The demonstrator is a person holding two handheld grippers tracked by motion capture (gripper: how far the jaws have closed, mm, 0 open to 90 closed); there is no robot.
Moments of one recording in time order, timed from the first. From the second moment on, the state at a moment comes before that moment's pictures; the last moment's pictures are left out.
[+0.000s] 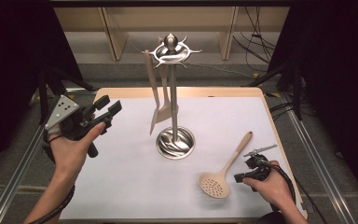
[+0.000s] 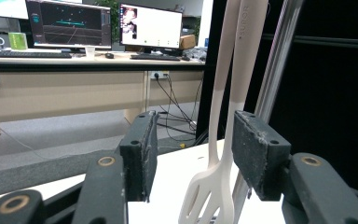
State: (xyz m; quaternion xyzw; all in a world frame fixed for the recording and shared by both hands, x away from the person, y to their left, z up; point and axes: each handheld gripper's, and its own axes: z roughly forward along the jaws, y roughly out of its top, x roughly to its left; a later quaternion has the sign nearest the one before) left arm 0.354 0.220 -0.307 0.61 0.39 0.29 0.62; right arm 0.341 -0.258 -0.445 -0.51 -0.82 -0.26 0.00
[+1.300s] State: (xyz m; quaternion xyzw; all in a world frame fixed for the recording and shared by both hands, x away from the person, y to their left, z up) left arm 0.360 0.219 -0.318 0.62 0.41 0.28 0.61; right arm 0.359 -0.209 -0.457 -0.48 -0.85 -0.20 0.08
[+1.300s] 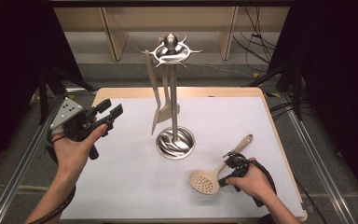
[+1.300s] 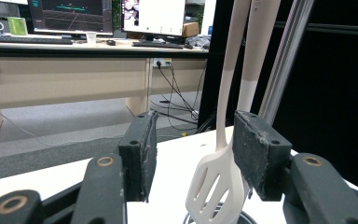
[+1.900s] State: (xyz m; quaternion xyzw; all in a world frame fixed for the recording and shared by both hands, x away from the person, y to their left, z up) left arm 0.361 0.220 -0.323 0.63 0.41 0.28 0.60; right arm 0.374 -0.139 -0.460 -0.42 -0.87 -0.24 0.11
